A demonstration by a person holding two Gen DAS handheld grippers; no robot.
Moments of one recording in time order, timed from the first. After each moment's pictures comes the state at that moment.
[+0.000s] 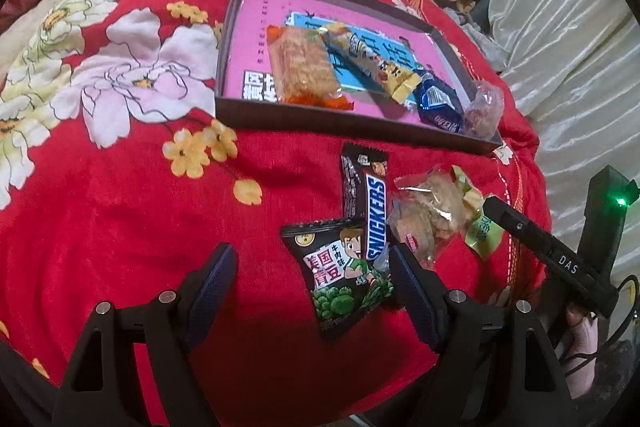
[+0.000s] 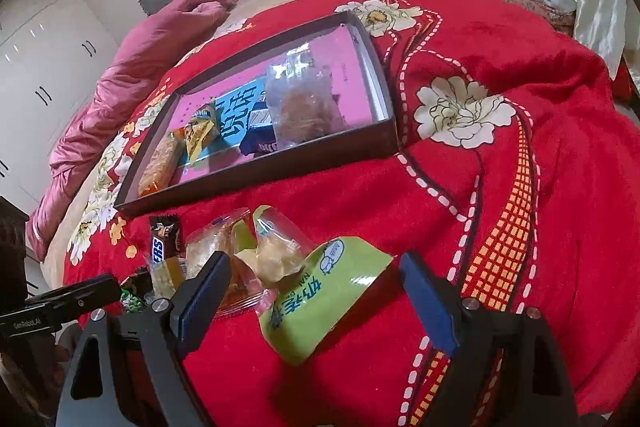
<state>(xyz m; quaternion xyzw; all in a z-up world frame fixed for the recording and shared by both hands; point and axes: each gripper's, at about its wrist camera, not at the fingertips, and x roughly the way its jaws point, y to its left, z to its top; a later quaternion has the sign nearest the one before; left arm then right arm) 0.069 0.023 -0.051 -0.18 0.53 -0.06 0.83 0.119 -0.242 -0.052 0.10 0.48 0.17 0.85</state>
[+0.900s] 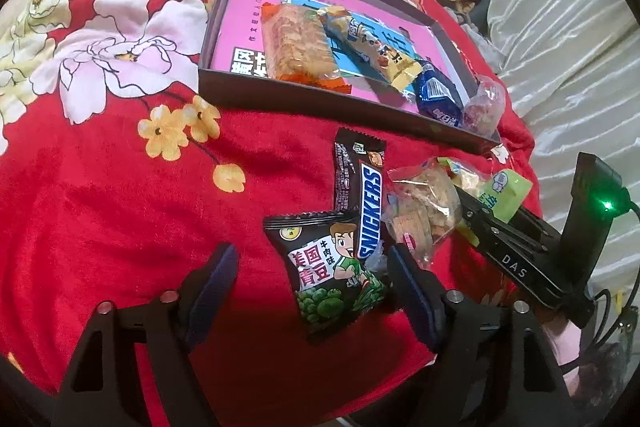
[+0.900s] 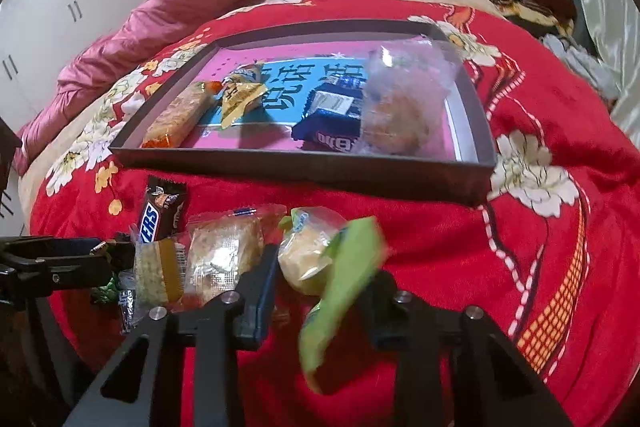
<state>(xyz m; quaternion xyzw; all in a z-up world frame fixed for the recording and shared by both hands) 0.074 0.019 -0.066 -0.21 0.54 -0.07 0.81 0.130 -0.185 -0.062 -0.05 0.46 0.22 0.86</state>
